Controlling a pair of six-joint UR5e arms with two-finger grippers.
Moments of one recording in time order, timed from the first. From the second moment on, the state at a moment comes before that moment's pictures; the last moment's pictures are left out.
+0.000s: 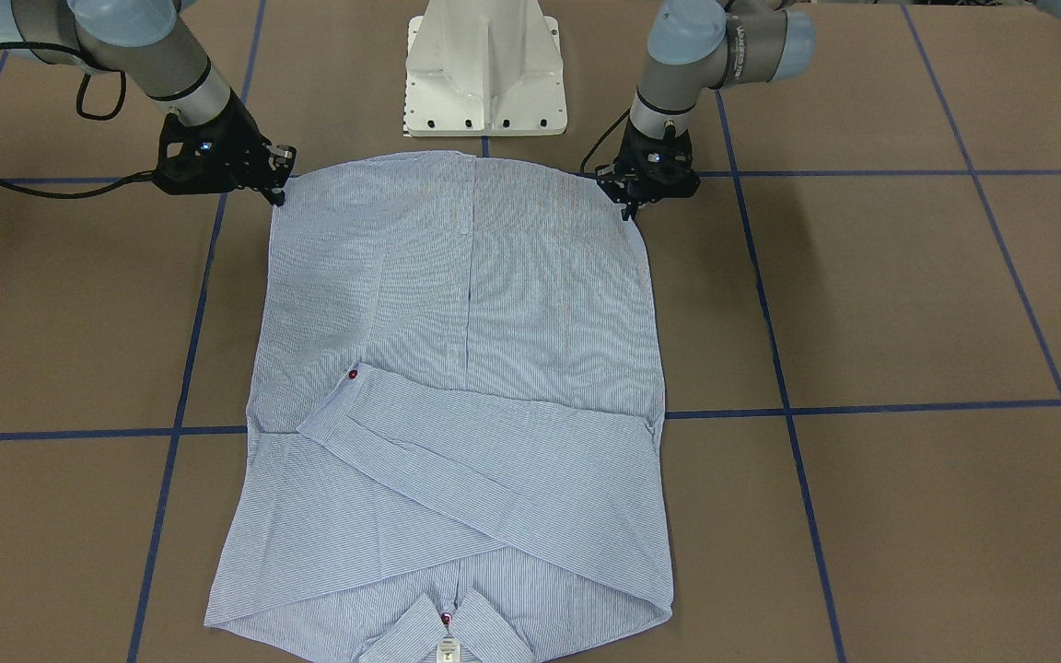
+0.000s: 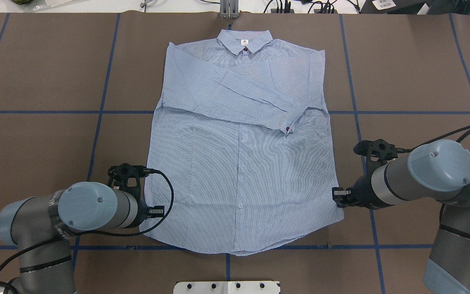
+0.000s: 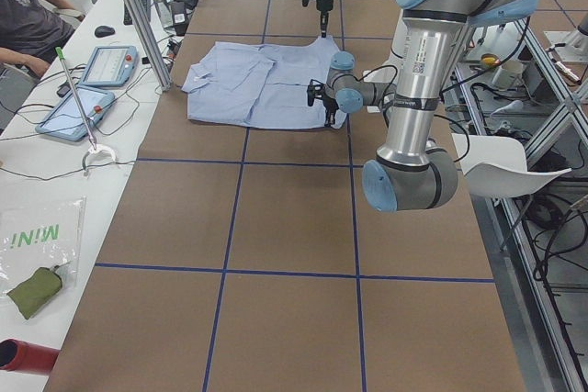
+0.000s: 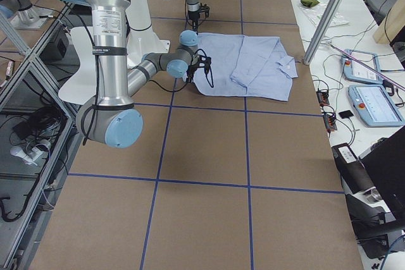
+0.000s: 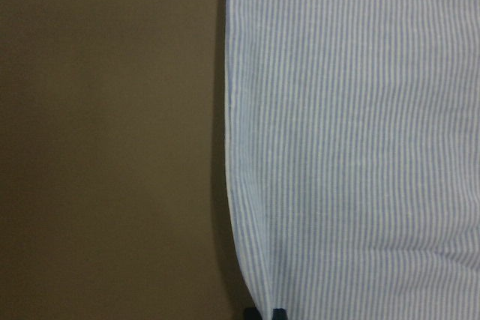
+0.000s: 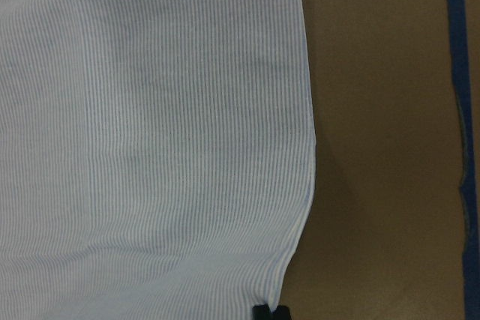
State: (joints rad) left arm -0.31 -1.84 -1.95 -1.78 -1.70 -1.38; right arm 0.50 -1.54 2.08 -1.25 1.98 1.36
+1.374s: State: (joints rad) left arm -0.40 -1.85 -2.04 -1.72 -1.76 -1.26; right arm 0.63 -1.54 2.09 -1.24 2.11 1.34
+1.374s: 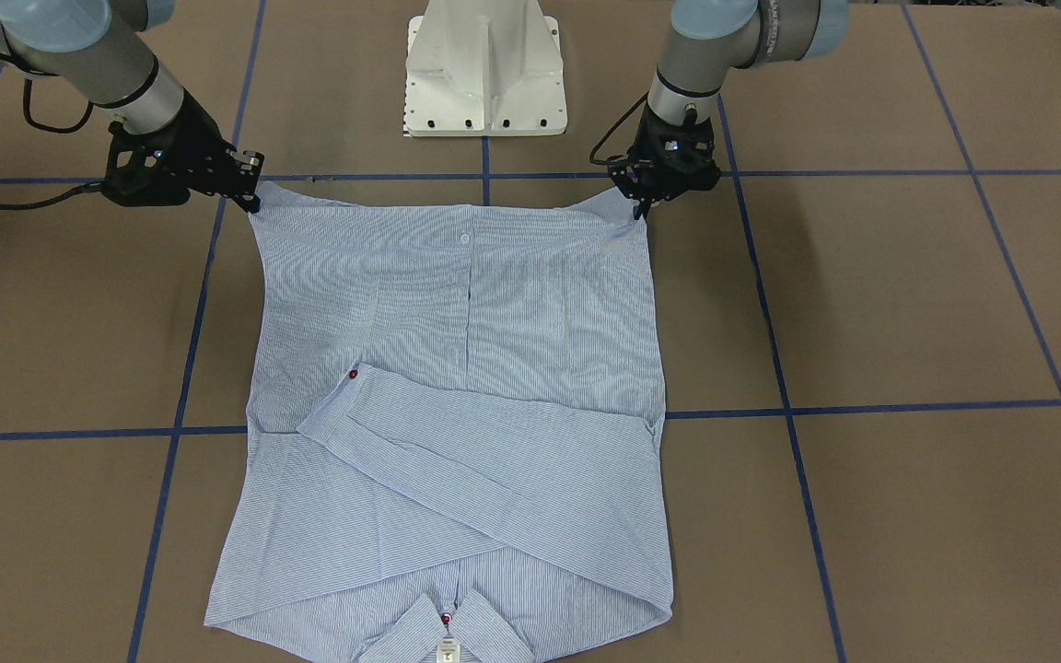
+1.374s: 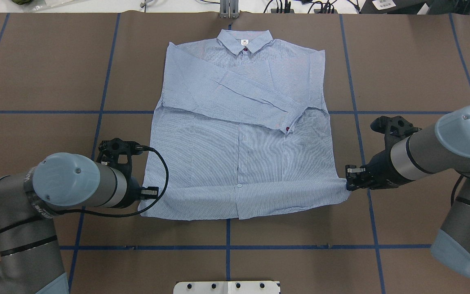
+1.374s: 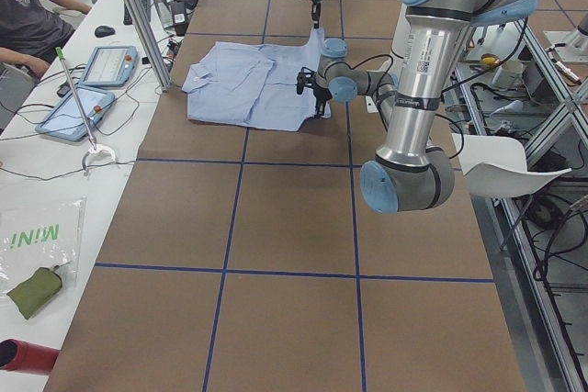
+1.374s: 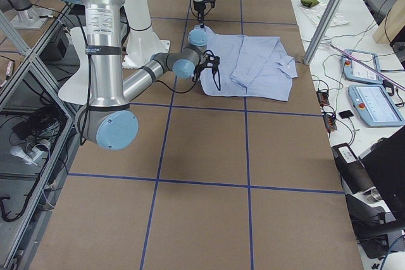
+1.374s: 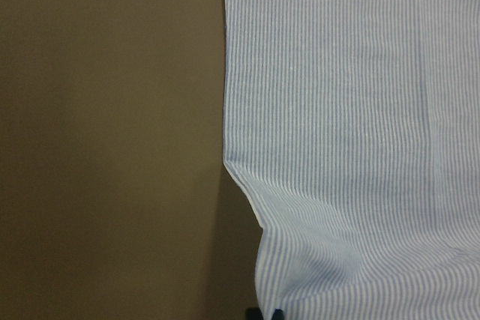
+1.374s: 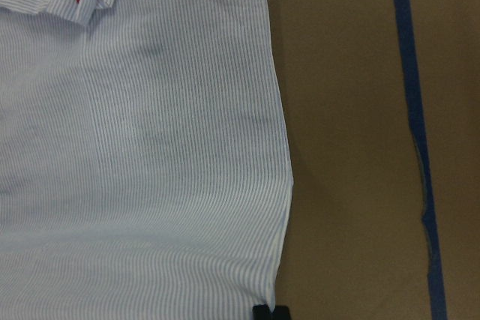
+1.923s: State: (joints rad) left arm -0.41 -1.84 -2.16 -1.68 -1.85 -1.26; right arm 0.66 -1.54 2.14 -1.24 2.19 1.34
